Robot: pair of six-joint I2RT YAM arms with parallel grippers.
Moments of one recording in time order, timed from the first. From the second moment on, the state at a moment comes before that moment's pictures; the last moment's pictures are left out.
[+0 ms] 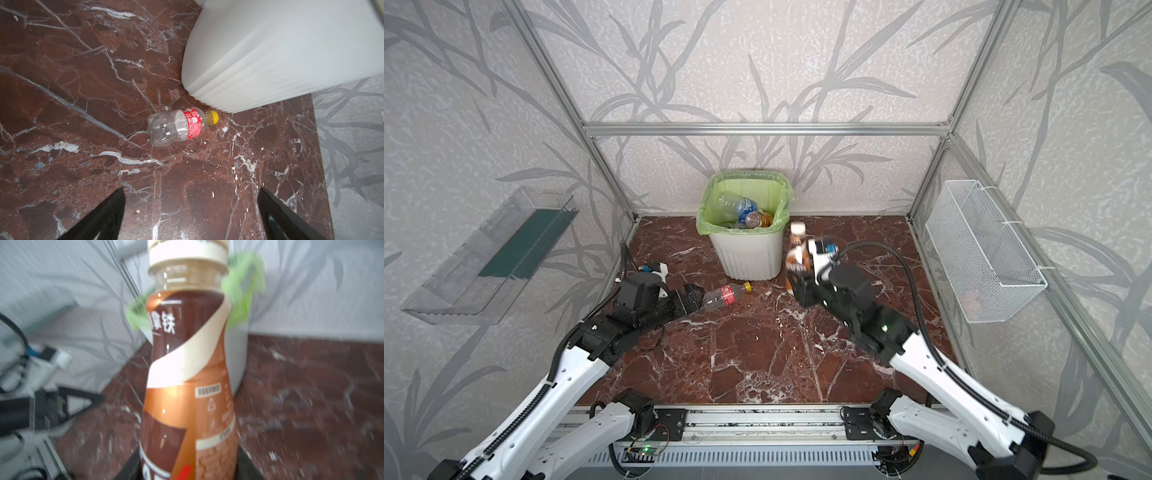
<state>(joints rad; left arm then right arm) -0.39 0.86 0.87 -0.70 -0.04 -0.71 0.72 1.12 1.22 -0.29 0.09 0.34</state>
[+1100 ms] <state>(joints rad) -0.34 0.88 0.83 -0.66 -0.06 -0.68 0.52 0.83 0.53 -0.46 -0.04 0.65</state>
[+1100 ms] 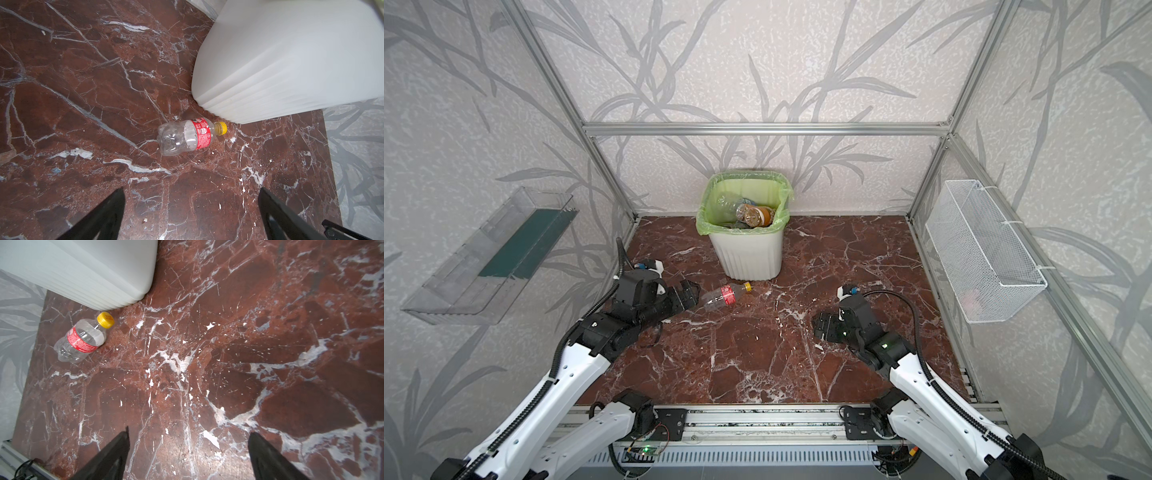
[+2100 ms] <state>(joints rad) -0.25 1.41 0.85 -0.33 0.19 -0.67 0.58 0.91 0.47 -0.31 -0.10 0.72</state>
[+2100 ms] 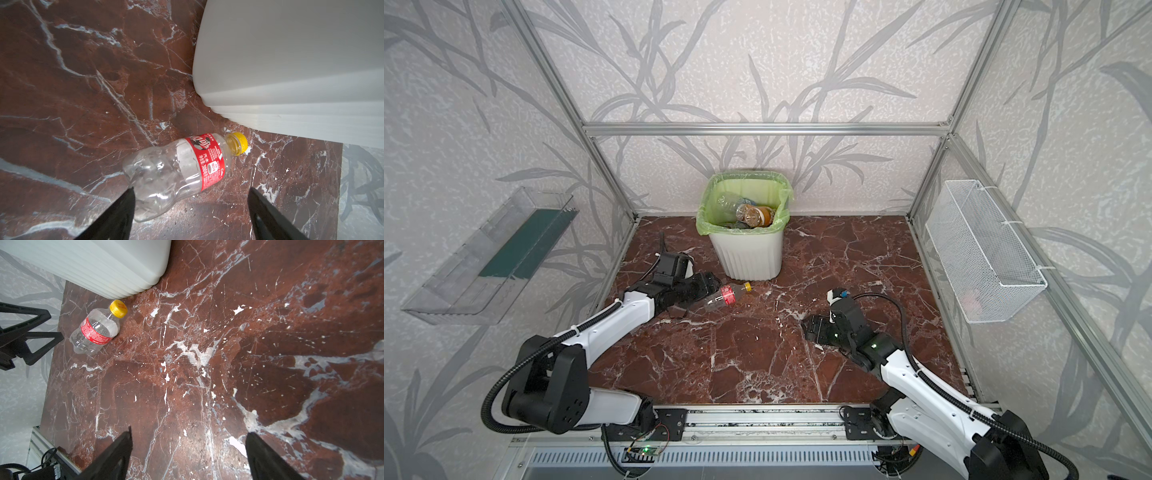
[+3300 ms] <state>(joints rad) -0.51 1.51 0.77 -0.29 0.22 -0.70 0.58 0.95 0.47 -0.31 -0.08 0.68</state>
